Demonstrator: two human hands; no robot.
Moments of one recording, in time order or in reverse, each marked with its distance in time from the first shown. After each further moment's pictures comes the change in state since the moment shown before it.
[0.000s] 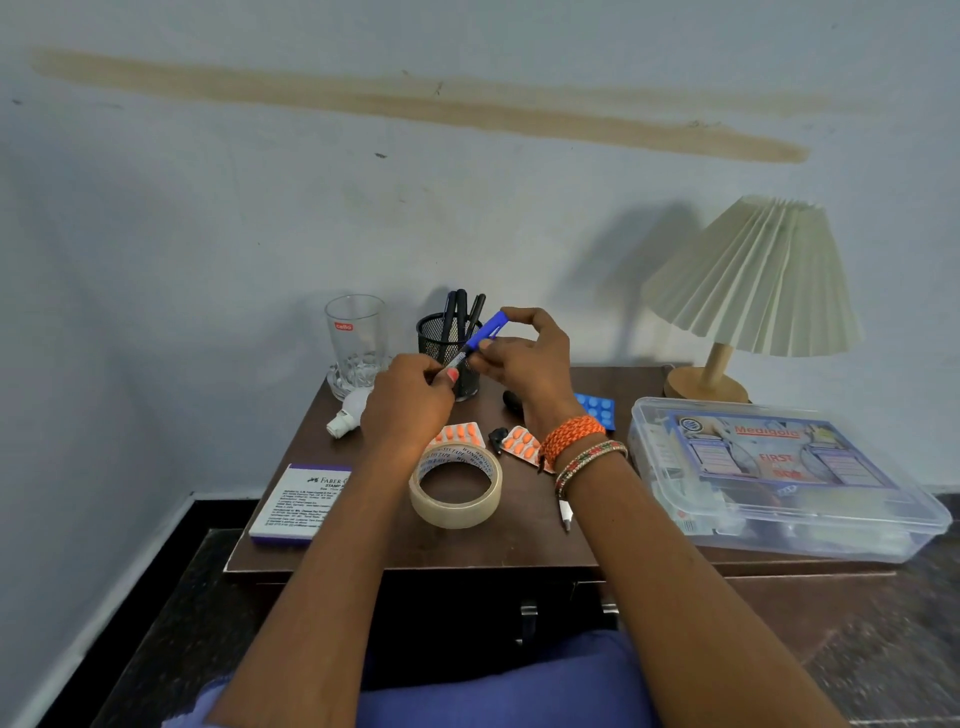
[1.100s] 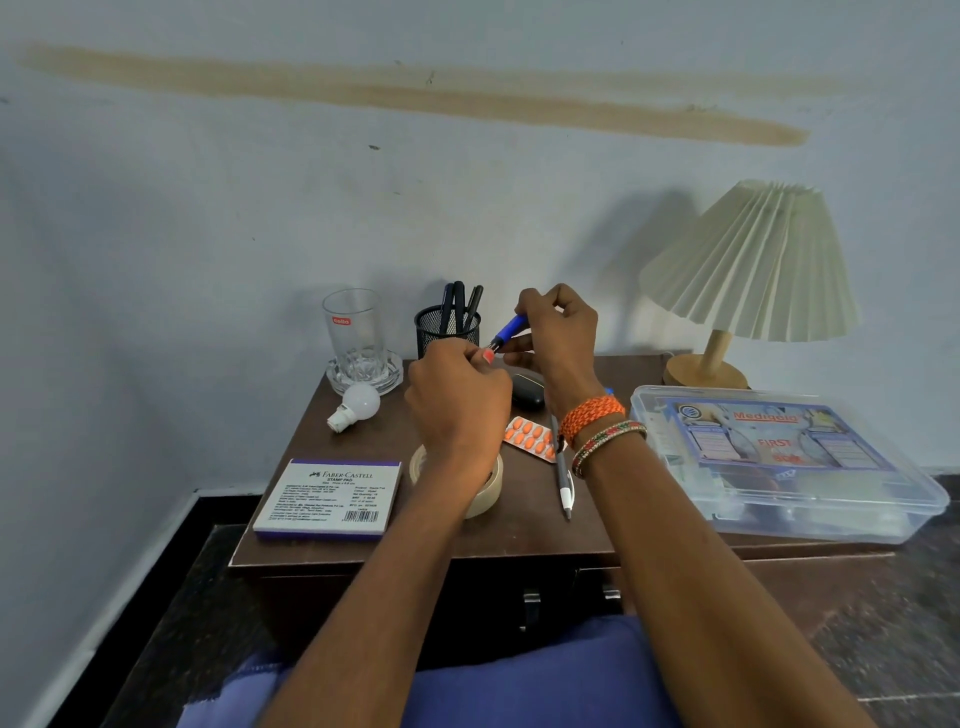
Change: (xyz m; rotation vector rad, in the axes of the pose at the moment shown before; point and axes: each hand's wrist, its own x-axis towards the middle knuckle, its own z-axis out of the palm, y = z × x) left_hand -0.040 0.049 0.016 -0.109 0.296 -0.013; right_hand -0.012 -0.029 -0.010 -0.052 0.125 -0.101
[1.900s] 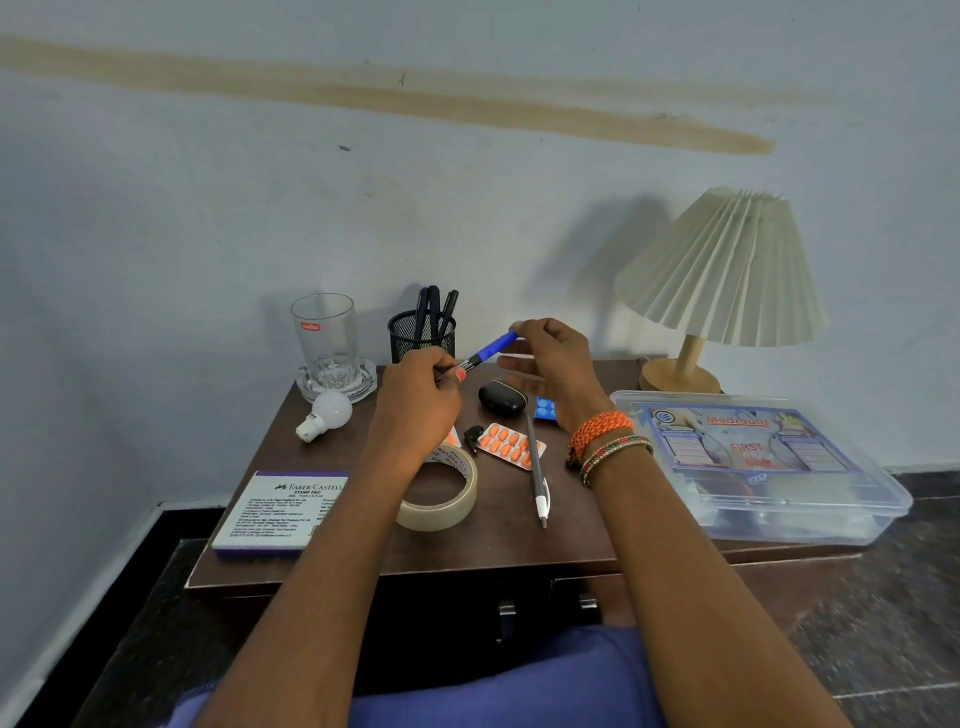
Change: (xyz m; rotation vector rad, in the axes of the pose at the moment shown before) left_hand 0.036 -0.037 0.014 0.043 -0.334 0.171; right_hand 0.024 0.022 -0.033 -0.040 -0.066 0.191
